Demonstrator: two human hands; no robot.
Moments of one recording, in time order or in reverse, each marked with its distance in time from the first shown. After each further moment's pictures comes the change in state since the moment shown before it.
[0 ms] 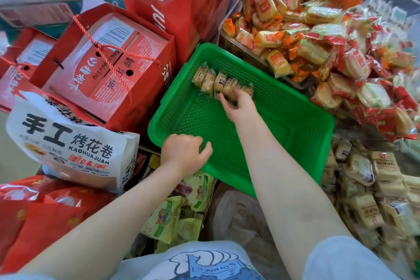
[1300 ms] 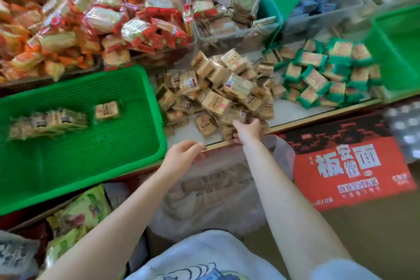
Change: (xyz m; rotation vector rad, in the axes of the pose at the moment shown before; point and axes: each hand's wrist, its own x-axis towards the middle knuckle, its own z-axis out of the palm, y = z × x) left_hand -0.090 0.324 0.049 -0.716 -0.632 0.087; right_hand -0.092 -0.099 -0.483 -0.196 0.523 -0.317
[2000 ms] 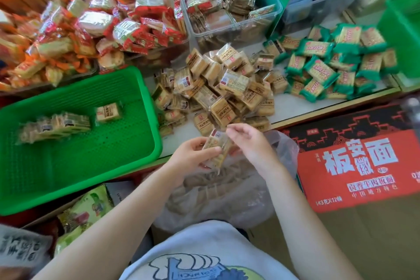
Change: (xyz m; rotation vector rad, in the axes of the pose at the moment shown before) left_hand -0.001 0.030 0.031 -0.272 -0.197 -0.166; right_hand -0.073 -0.002 -0.067 -0.109 -0.487 -0.274
